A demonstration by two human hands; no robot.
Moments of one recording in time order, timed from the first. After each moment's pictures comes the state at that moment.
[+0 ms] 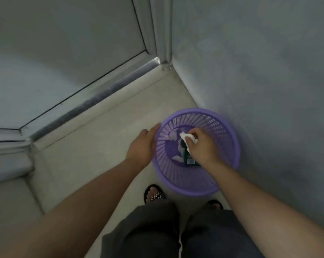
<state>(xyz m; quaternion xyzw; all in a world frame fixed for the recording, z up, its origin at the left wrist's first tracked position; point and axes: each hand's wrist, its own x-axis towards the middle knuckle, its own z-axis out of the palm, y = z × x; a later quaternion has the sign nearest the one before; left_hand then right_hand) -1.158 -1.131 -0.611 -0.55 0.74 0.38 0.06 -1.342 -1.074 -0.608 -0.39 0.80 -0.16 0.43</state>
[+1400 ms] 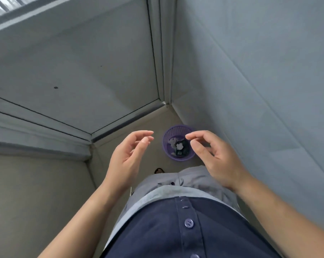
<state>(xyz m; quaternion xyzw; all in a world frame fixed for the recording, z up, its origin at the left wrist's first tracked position) -1.094 -0.951 0.037 -0.54 0.58 0.54 -0.29 -1.303 -0.903 0.036 -0.49 0.63 -0.37 0.48</state>
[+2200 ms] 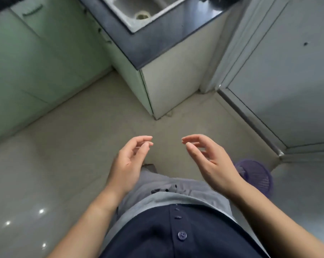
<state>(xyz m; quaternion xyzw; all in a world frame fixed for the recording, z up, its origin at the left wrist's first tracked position) -1.035 -0.548 0.028 -0.78 0.04 0.25 -0.58 -1.109 -0.738 0.037 -0.80 0.18 0.05 0.57</state>
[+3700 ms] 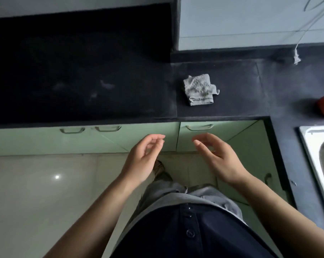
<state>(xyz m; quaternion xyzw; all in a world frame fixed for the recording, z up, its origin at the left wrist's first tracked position) -0.250 -0.171 0.010 -0.78 -0.14 0.09 -0.60 -0.208 -0.373 0.025 -0.83 -0.06 0.19 0.53</state>
